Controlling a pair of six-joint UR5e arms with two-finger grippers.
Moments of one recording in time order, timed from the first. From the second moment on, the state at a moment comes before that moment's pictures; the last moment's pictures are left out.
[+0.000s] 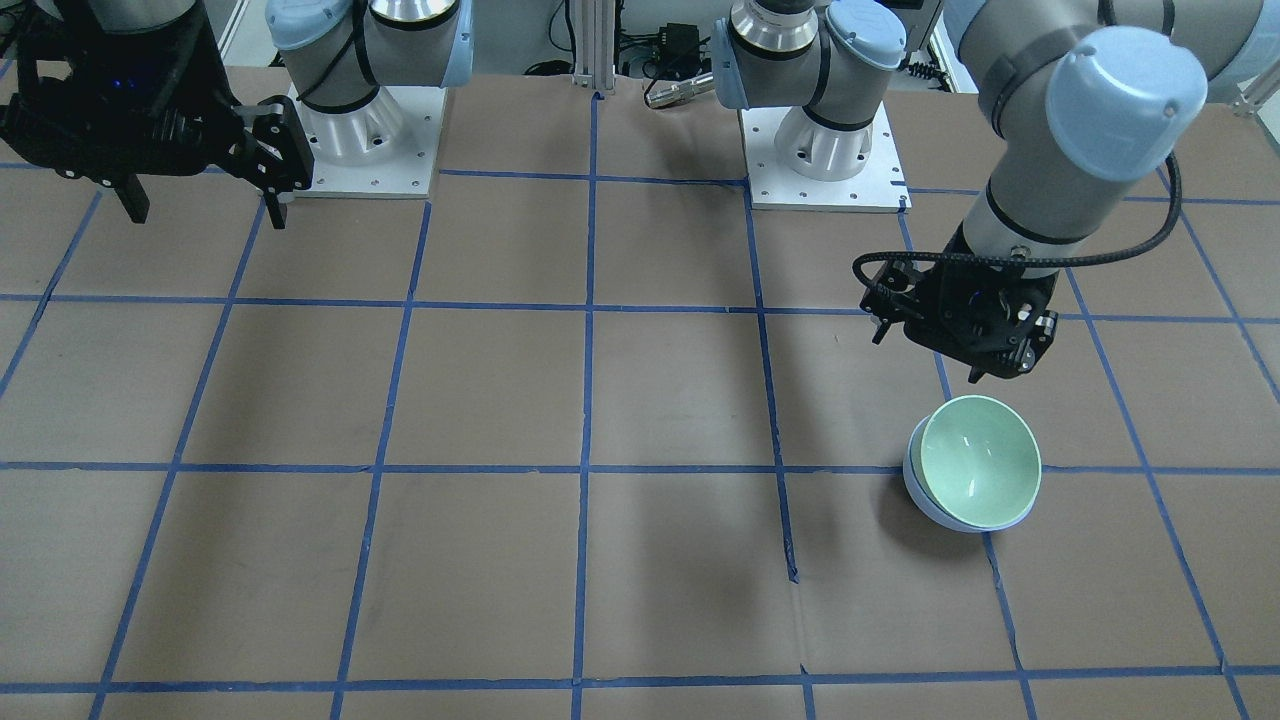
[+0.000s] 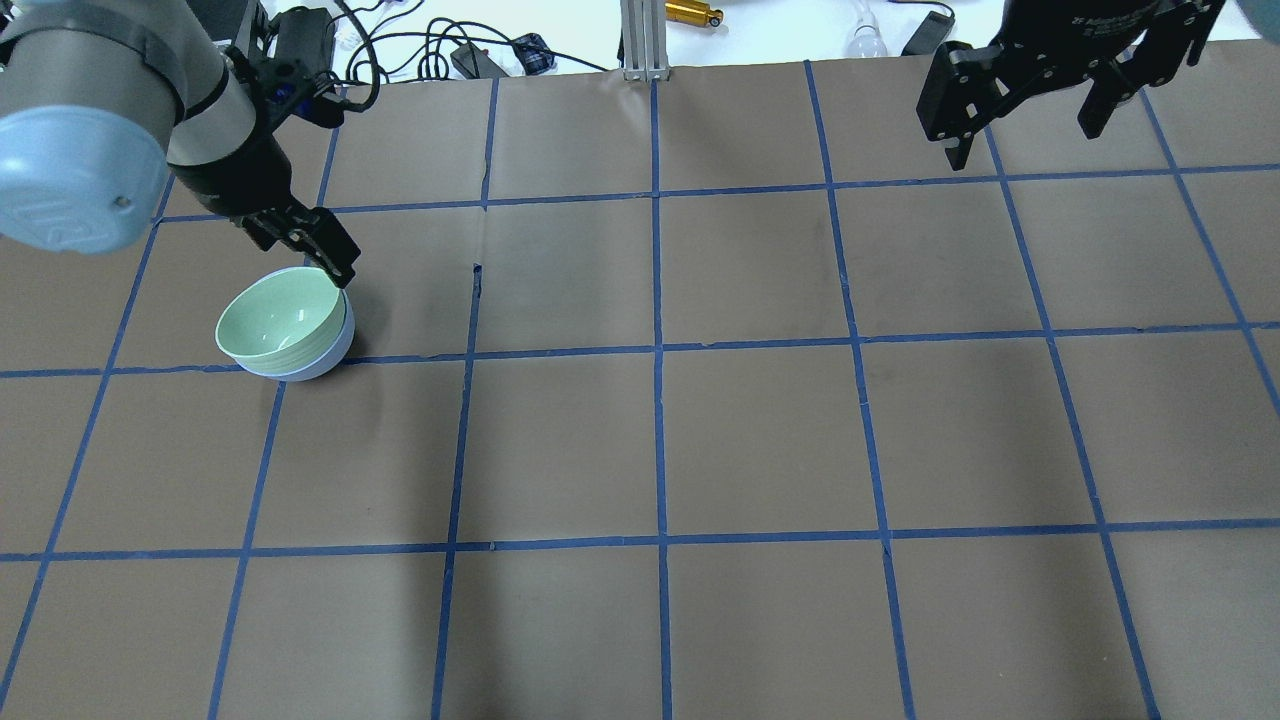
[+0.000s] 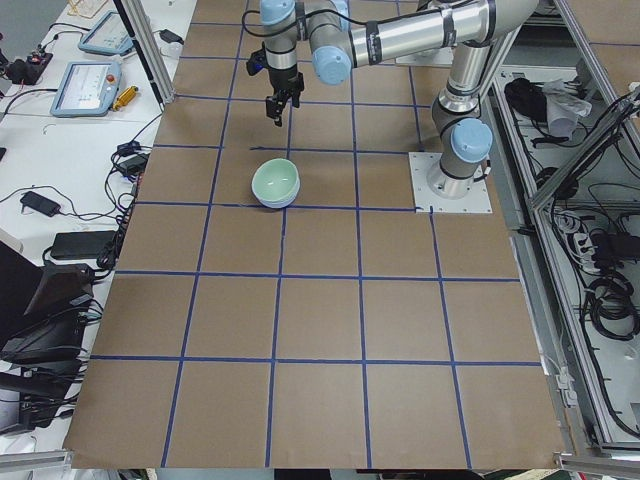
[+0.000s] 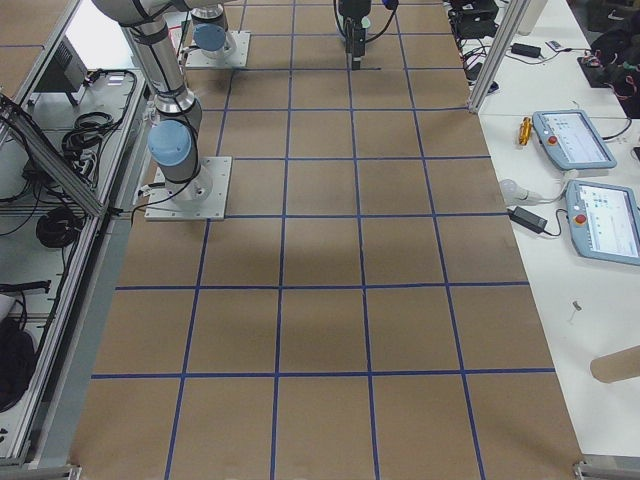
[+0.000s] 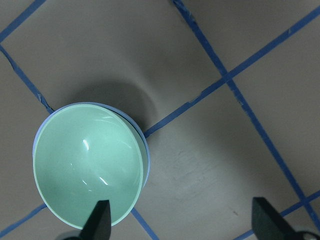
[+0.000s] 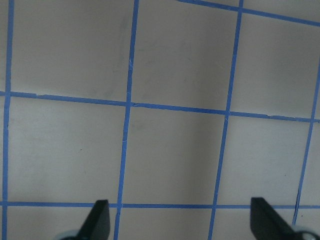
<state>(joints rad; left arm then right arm) -1.47 -1.66 -1.62 -1.43 1.62 0.53 1.60 -1.53 1.37 -1.45 -1.74 -0.09</state>
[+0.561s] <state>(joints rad) -1.59 -1.60 -1.56 -1.54 1.54 -0.01 1.60 -1.53 1.37 -1.45 -1.74 -0.09</state>
